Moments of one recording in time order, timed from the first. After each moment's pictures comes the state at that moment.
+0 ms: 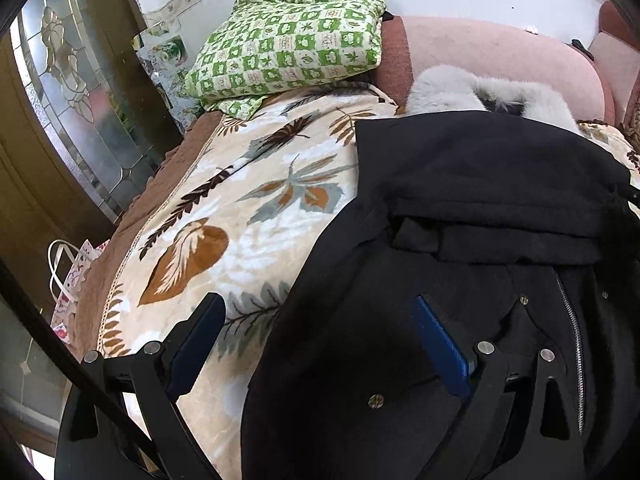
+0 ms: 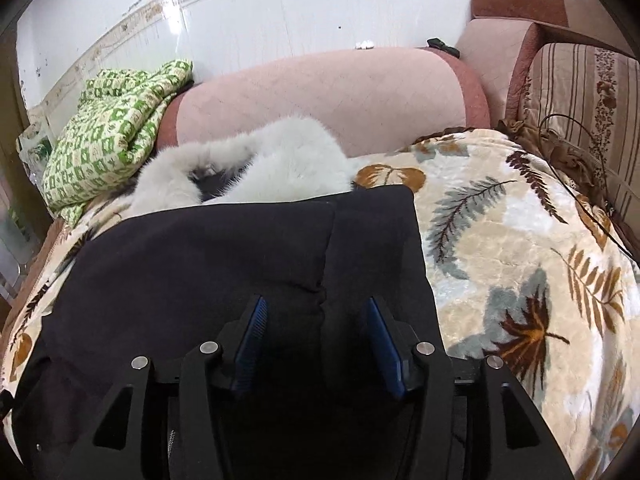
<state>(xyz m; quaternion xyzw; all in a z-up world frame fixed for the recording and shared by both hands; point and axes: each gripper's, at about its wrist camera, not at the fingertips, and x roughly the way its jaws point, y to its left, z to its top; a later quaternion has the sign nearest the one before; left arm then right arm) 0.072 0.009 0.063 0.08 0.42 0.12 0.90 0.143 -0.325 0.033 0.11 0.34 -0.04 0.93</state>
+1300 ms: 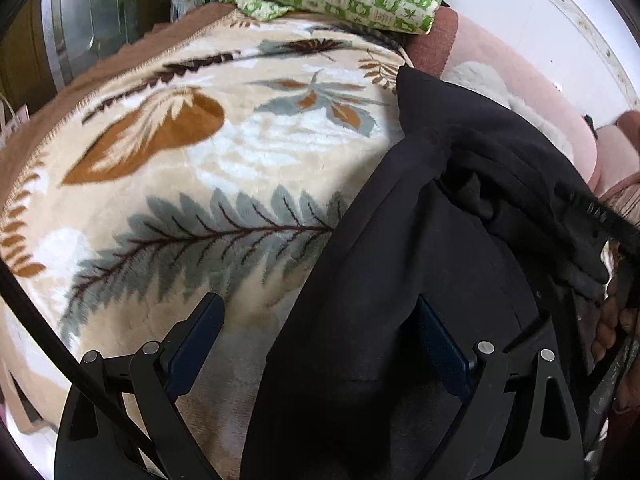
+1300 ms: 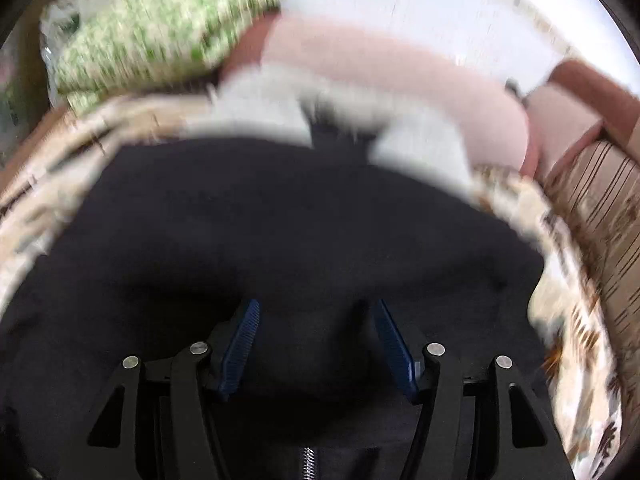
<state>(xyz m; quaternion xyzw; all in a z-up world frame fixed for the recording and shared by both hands) 0.070 0.108 -0.009 -0.15 0.48 0.04 0.86 0.185 -0.136 0.042 -0.07 0.38 -0.03 0.92</state>
